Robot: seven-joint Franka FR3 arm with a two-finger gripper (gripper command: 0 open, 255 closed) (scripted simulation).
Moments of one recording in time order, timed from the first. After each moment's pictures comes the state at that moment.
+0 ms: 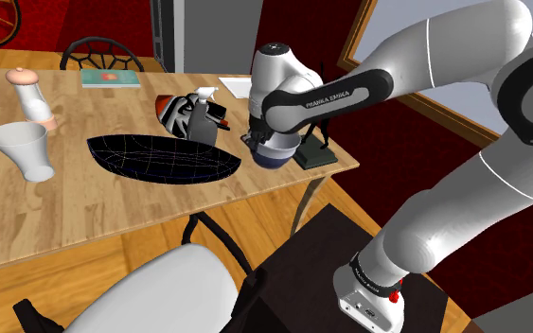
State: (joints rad) arm -0.03 -0.16 0.17 -2.38 -0.27 2.28 0.36
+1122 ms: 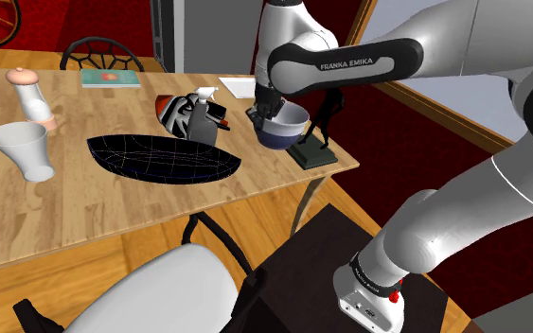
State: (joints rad) arm -0.02 -0.25 0.16 -2.24 -0.21 2.05 0.29
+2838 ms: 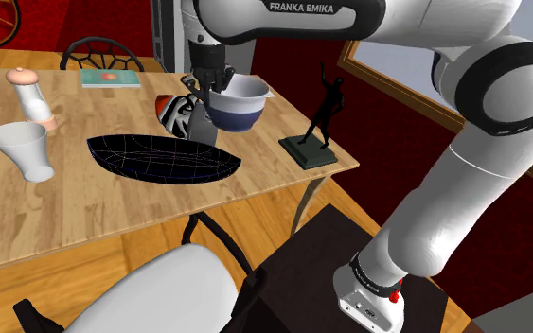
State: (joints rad) arm 0.10 0.07 0.34 -1.67 -0.27 1.73 0.53
